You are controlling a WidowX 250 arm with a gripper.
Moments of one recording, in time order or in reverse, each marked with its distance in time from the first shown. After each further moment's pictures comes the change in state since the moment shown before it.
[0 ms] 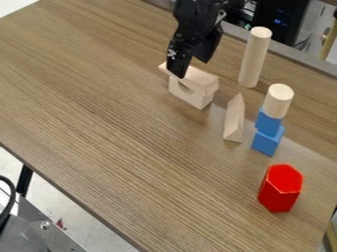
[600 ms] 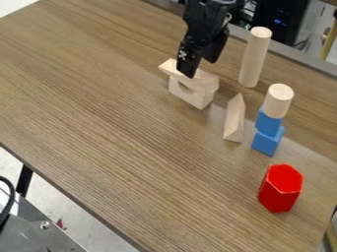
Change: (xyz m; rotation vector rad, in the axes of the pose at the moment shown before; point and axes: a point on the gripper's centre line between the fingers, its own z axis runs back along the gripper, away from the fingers) arm -0.003 -0.020 -0.018 0.031 0.005 0.001
